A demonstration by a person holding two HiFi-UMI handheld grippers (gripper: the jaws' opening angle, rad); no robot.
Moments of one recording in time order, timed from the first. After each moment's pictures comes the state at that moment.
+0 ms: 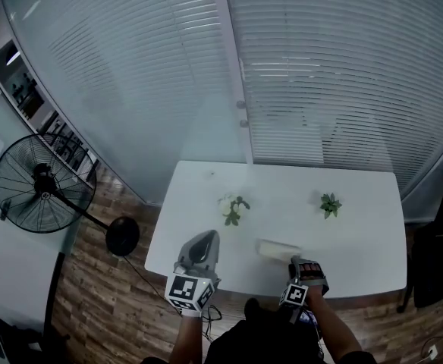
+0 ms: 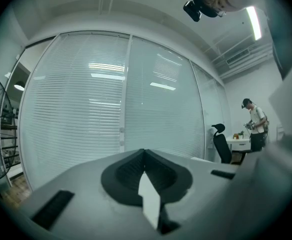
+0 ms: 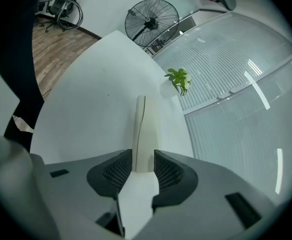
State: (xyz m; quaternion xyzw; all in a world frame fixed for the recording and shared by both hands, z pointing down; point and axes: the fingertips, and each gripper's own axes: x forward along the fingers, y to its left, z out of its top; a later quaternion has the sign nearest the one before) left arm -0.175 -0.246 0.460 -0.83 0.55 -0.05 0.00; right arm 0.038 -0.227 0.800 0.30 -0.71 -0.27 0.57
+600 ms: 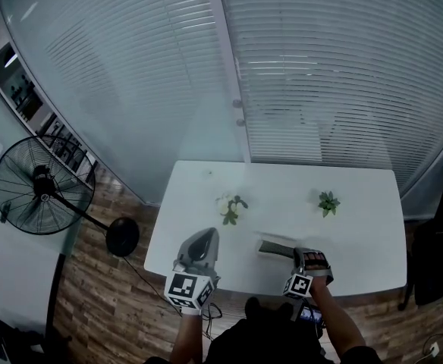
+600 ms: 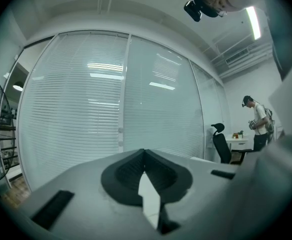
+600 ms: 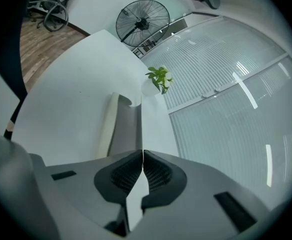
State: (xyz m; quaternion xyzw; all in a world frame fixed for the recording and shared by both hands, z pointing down) left arm -0.170 -0.252 0.458 -0.84 0.55 -0.05 0.00; right arm 0.051 -0.271 0.755 0.36 -0.70 -0.29 0.54
